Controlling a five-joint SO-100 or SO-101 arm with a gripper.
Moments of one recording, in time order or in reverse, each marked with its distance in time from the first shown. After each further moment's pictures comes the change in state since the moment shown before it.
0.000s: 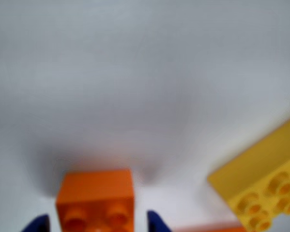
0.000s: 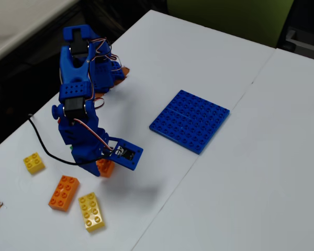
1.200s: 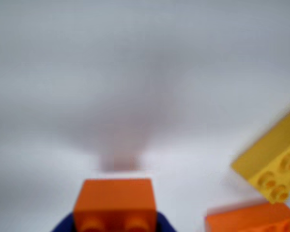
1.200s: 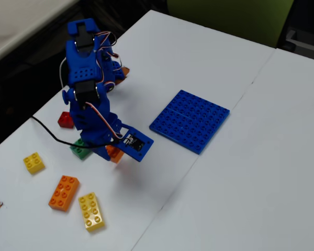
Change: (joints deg) arm -6.9 5.9 -4.3 12.8 18.9
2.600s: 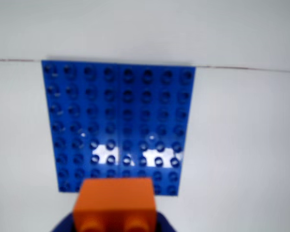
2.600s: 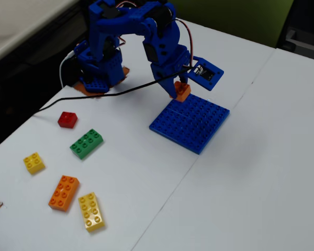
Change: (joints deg) arm -38.6 10.6 -6.2 14.1 43.6
